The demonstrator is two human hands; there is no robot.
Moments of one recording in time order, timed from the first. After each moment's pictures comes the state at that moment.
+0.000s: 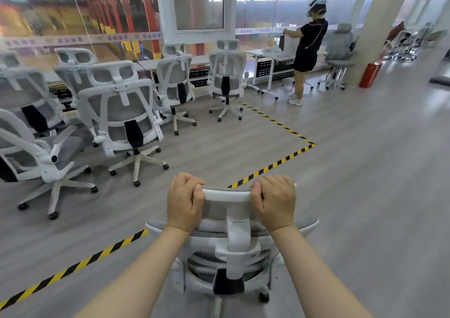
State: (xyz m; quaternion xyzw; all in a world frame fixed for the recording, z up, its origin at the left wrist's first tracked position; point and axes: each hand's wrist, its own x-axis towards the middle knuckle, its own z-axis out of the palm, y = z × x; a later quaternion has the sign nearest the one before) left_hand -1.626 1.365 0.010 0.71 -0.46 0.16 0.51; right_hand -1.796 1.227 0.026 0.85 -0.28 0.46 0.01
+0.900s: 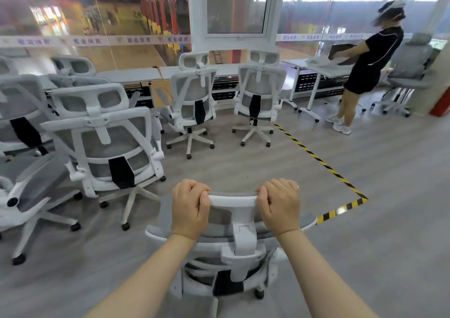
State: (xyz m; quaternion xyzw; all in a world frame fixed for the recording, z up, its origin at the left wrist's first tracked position) left_hand -1.269 0.899 0.019 0.76 -0.38 0.22 0.48; right_hand -1.401 0.728 0.035 0.87 -0.19 0.44 -0.03
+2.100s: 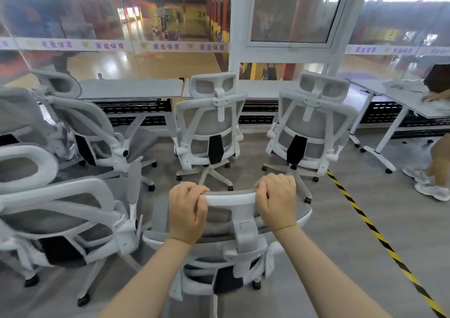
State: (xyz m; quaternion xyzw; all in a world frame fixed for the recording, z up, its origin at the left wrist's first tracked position) left_hand -0.804 0.434 0.015 0.81 -0.28 0.29 0.43; right_hand -0.873 0.229 0.040 0.89 -0.09 0.42 -0.16
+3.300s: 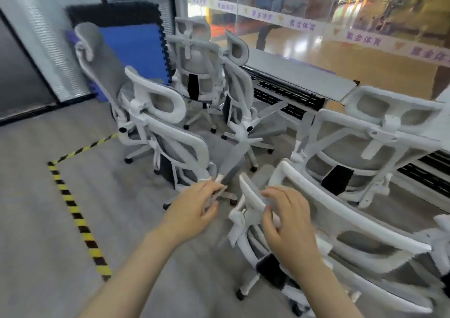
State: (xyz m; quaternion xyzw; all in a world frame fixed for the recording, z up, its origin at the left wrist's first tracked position) left_hand -0.780 0.476 0.032 0.95 0.01 0.11 0.28; right_hand -0.726 0.248 0.061 0.88 0.32 0.13 -0.33
